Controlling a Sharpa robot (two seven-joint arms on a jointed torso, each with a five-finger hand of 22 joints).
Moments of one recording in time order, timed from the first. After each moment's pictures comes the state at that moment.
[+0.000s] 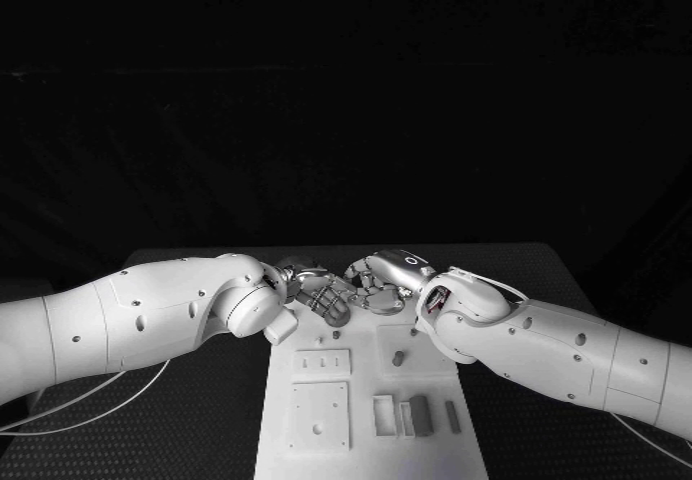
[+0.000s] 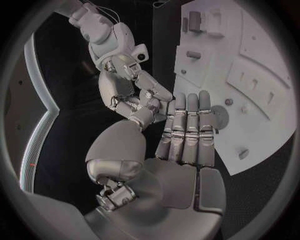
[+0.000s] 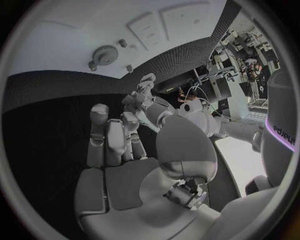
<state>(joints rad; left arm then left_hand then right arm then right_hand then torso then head) 1.36 -0.67 -0.23 1.40 -0.34 -0.18 -0.22 0.98 0.05 0.48 -0.26 0.05 0.99 0.12 0.35 0.46 1.28 0.06 0.16 0.26 1.08 0.06 0.34 0.86 0.04 1.04 -0.04 0.23 0.78 1.13 -0.55 -0.01 1.34 -1.57 -0.40 0.02 1.07 0.00 0.62 -0.29 0.05 0.91 0.10 0.34 0.54 1.12 -0.01 1.13 1.17 1.27 -0.11 1.50 1.09 0.23 1.12 -0.03 0.98 1.31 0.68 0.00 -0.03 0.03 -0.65</state>
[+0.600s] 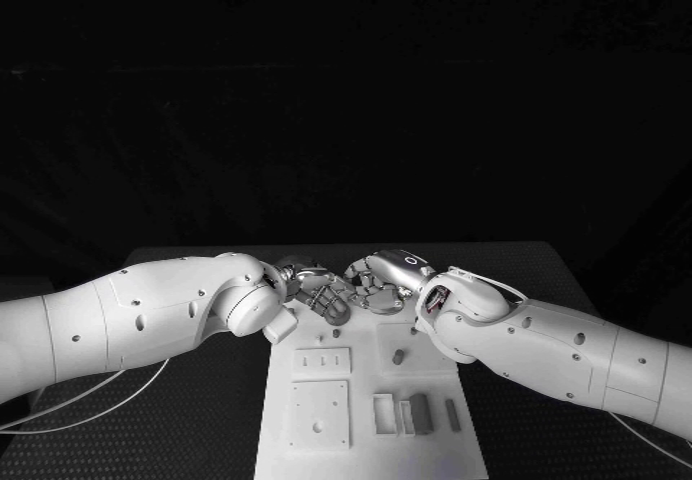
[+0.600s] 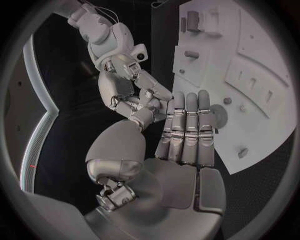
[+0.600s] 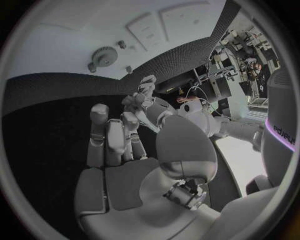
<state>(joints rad) 1.36 -0.68 -0.23 1.40 -0.36 -0.19 -0.22 0.97 0.07 0.52 -0.26 0.05 1.02 0.11 0.37 0.47 1.32 0.04 0.17 0.28 1.10 0.04 0.34 0.90 0.04 1.05 -0.05 0.24 0.81 1.12 -0.55 -0.01 1.33 -1.56 -0.40 0.02 1.07 -0.02 0.62 -0.29 0.05 0.91 0.10 0.34 0.54 1.12 -0.01 1.13 1.17 1.26 -0.11 1.50 1.07 0.23 1.12 -0.03 0.98 1.31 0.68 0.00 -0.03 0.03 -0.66</state>
